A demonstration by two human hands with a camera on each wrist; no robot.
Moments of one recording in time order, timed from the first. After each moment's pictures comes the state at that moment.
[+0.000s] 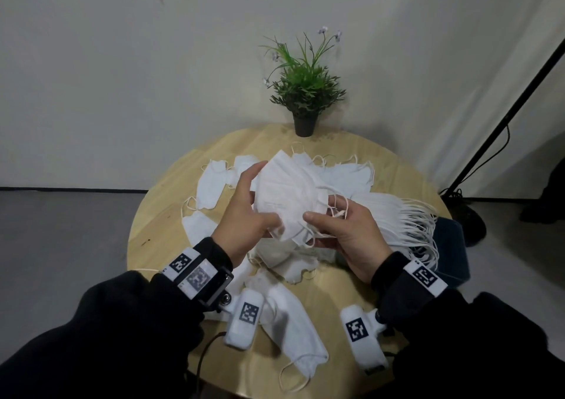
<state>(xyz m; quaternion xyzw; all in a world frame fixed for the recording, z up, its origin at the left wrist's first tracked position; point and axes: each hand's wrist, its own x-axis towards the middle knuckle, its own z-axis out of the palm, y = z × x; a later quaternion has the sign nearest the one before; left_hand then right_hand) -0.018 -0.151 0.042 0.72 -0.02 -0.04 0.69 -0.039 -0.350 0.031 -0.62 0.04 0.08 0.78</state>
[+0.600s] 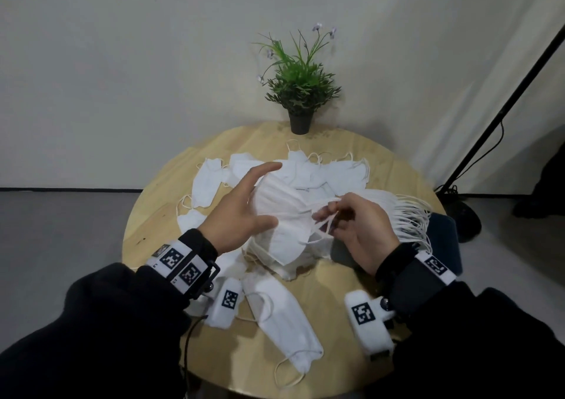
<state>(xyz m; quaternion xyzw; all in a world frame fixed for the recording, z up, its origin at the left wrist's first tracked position) -0.012 -0.135 0.050 0.84 -0.17 -0.05 0.51 -0.035 -0.365 0.042 -0.57 0.16 0.07 0.81</state>
